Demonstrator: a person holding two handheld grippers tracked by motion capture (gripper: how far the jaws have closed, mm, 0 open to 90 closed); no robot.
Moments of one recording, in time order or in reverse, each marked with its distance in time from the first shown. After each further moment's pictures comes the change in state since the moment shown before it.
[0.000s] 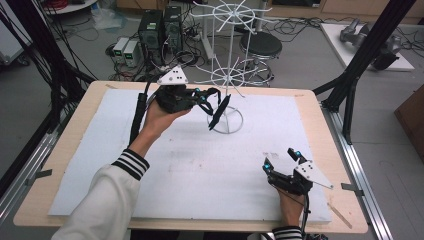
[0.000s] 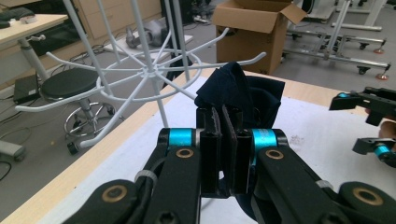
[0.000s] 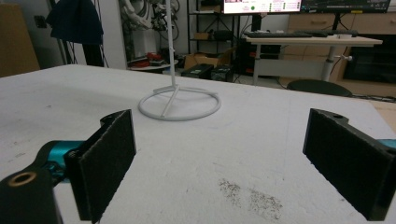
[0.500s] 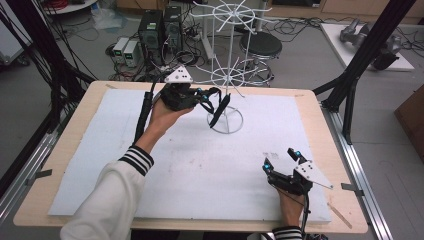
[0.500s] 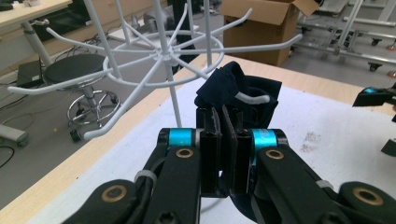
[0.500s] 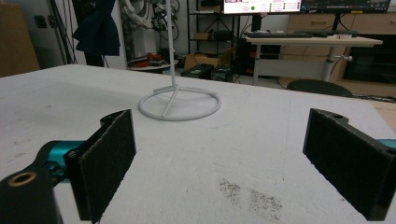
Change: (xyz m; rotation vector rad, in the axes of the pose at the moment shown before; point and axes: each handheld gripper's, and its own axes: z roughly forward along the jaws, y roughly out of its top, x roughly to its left) left arm 0.011 -0.009 0.019 0.034 0.021 -0.028; right arm 0.000 0.000 0.000 0.000 0.001 -0.003
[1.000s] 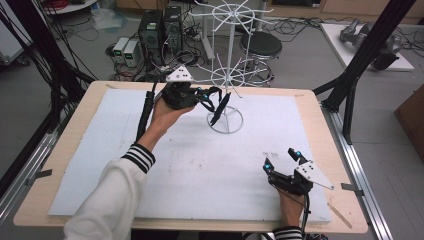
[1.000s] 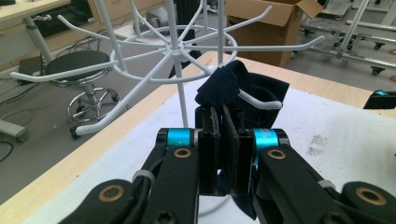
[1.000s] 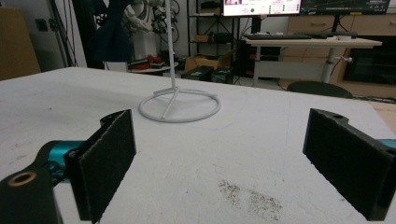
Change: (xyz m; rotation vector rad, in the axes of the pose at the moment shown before) left arm 0.008 -0.004 0.007 0.003 0.007 -0.023; right arm -0.001 0.000 -0.001 -0.013 0.001 0.003
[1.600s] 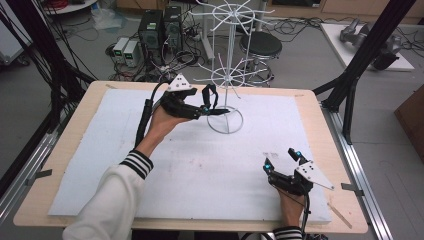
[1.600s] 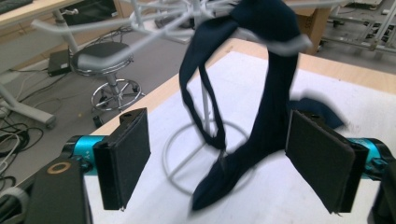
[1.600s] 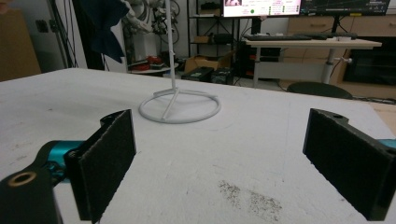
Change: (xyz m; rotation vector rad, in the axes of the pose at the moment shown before) left arm -0.003 -0.025 0.000 0.016 0.095 0.012; right arm 0.000 0.000 0.000 -0.004 0.002 -0.001
